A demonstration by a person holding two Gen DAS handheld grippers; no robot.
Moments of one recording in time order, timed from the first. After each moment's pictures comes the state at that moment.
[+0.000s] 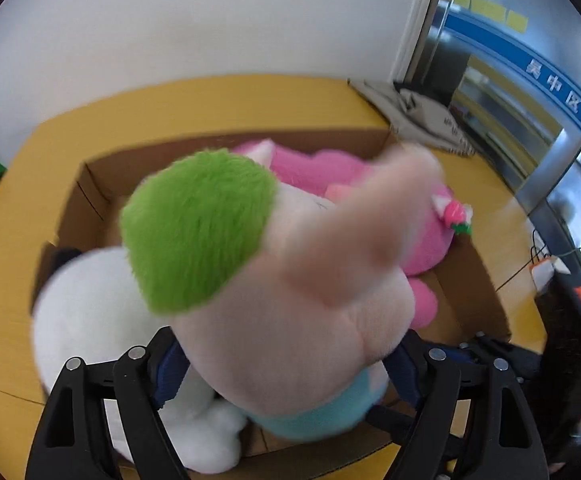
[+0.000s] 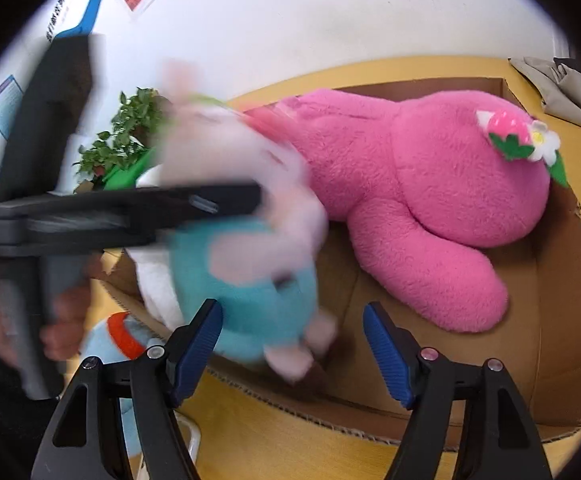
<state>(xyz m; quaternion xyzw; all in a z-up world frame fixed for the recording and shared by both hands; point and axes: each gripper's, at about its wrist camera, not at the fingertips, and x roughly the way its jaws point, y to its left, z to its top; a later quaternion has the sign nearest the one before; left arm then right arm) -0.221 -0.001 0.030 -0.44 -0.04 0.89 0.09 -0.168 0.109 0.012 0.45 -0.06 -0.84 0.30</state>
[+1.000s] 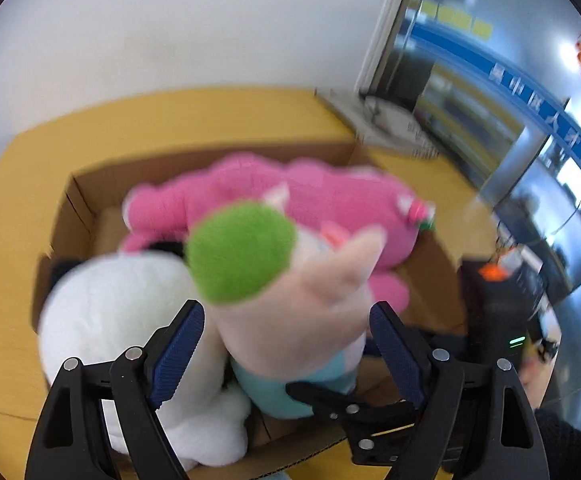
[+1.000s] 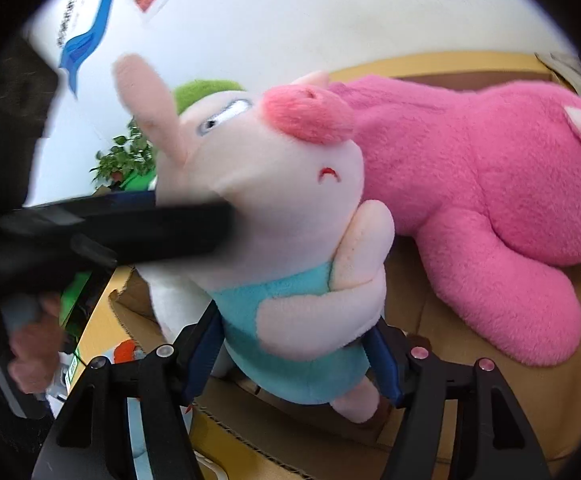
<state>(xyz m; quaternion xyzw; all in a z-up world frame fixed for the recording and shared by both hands) -0.207 -0.020 0.045 -0.42 -0.04 0.89 0.16 -0.184 0.082 -0.021 0.45 -0.10 -0.82 0.34</state>
